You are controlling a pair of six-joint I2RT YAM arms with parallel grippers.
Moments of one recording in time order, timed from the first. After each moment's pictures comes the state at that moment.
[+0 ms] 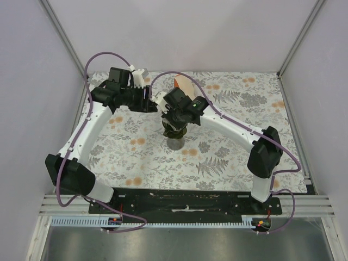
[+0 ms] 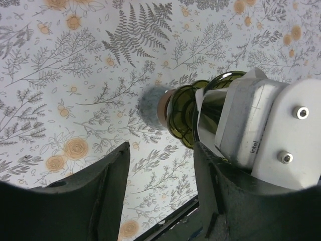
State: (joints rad) left arm -0.29 1.49 1.55 -0.88 0.39 -0.13; right arm 0.85 1.86 1.73 -0.78 0.05 -0.16
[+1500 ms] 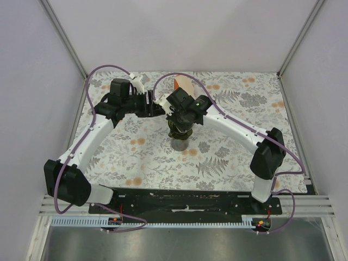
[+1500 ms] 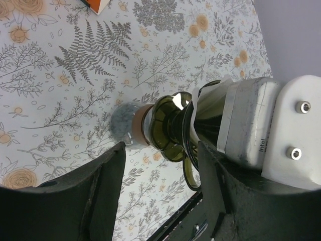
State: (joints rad) left arm -0.32 1.38 1.24 -0.50 0.53 -0.33; right arm 0.85 1.83 1.73 -0.91 0.07 -0.17
